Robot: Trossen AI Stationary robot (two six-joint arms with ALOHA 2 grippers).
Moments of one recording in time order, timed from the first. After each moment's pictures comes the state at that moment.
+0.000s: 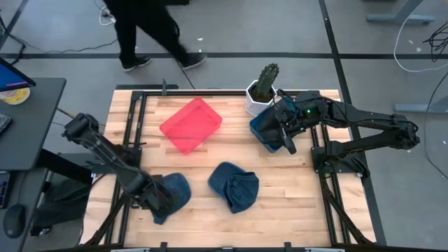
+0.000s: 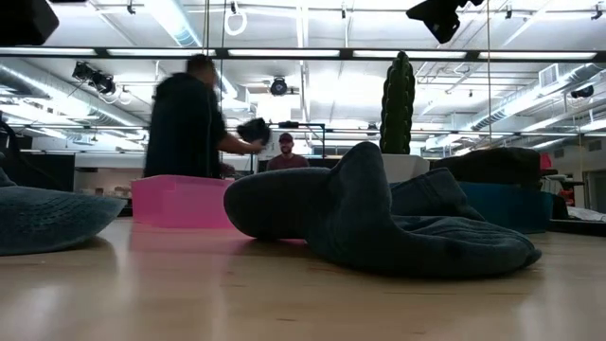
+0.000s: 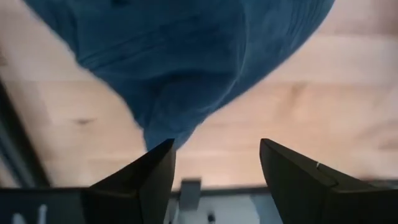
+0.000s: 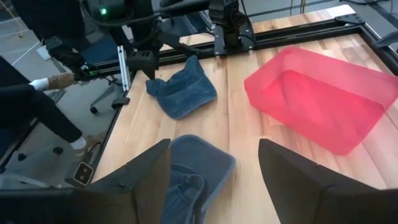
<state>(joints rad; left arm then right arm) -0.74 1.46 1.05 -0.89 0.05 -2.35 -0.17 1.01 1.05 -0.52 -0.36 0.09</state>
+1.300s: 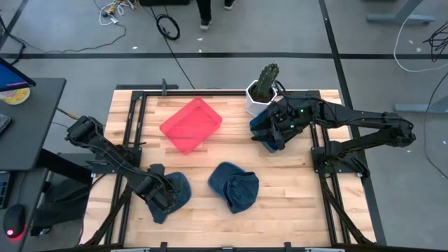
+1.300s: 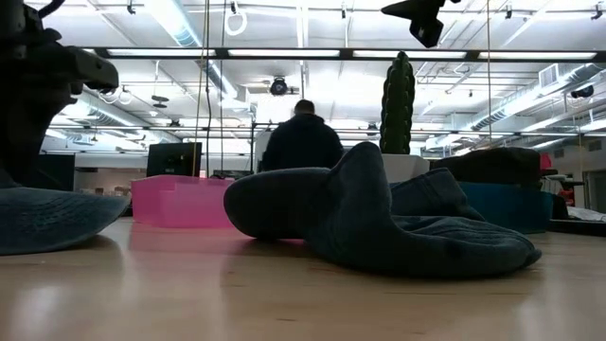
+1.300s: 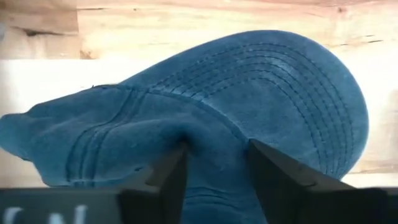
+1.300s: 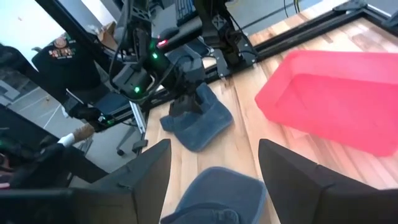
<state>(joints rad) -0.70 1.51 0.90 -0.95 -0.22 -2.27 -0.16 1.09 1.05 -0.33 -0.35 0.38</state>
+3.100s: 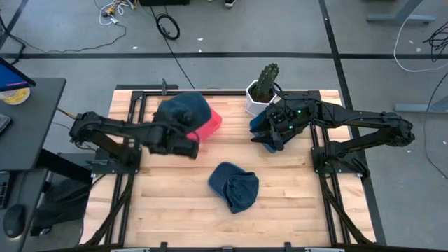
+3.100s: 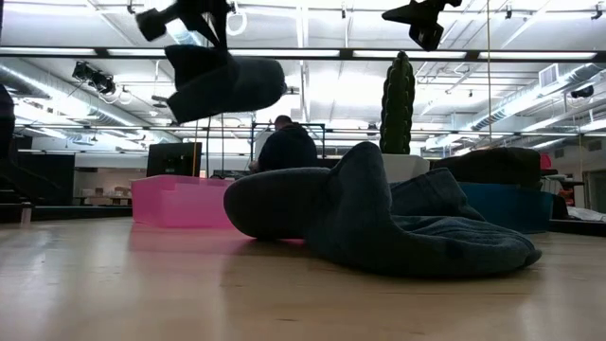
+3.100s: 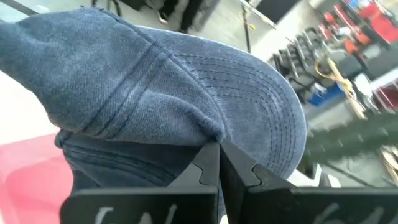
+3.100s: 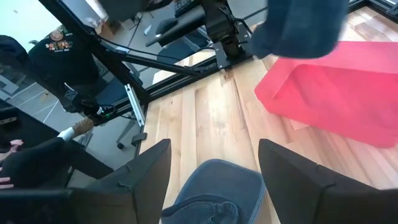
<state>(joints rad) -0.17 1.50 1.44 -1.32 -1.14 -2.07 -0.16 1.10 1.05 -0.35 -0.36 0.38</state>
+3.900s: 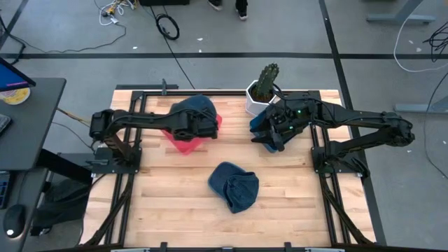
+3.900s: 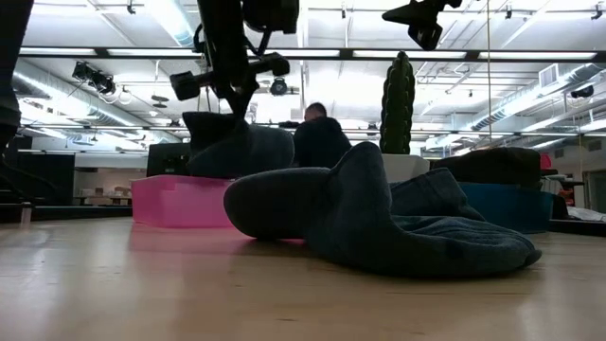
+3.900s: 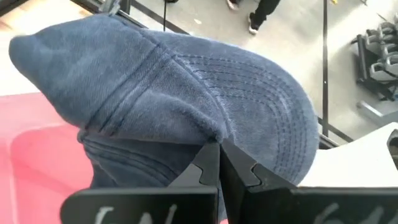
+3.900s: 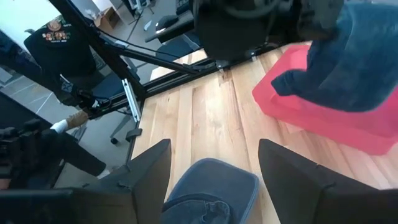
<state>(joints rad) 0.07 1.70 1.40 -1.11 -0.90 -1.98 -0.16 1.10 1.05 -0.36 -0.36 0.32</state>
